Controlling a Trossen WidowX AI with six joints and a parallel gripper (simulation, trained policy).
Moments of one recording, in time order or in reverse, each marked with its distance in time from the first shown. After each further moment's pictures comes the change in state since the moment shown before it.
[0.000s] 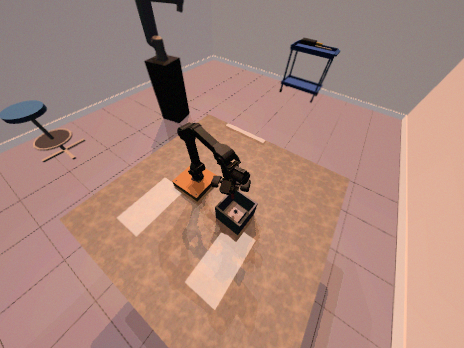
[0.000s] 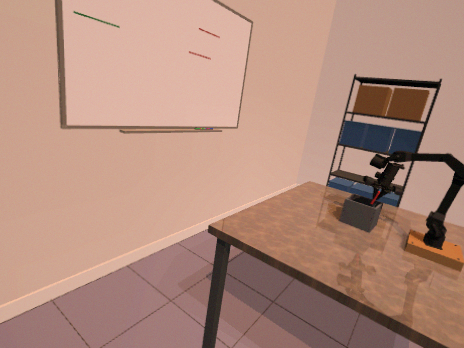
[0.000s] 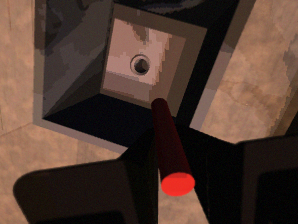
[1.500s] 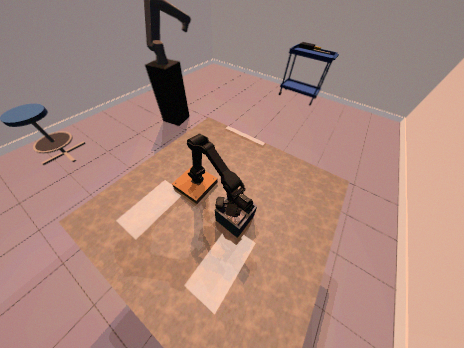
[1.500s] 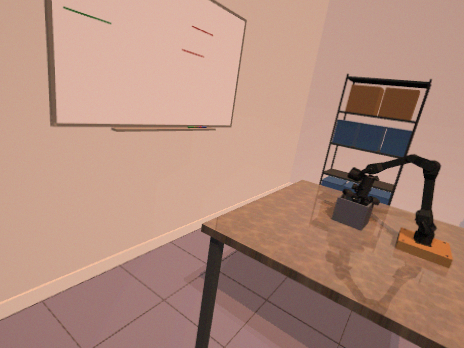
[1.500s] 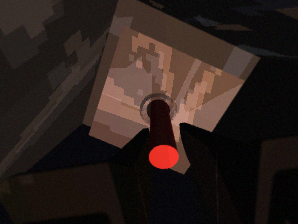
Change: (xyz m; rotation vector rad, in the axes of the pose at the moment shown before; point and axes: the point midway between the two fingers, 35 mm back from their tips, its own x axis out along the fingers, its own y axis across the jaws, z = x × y) arm 0.101 0.013 0.032 -0.128 0.064 -0.059
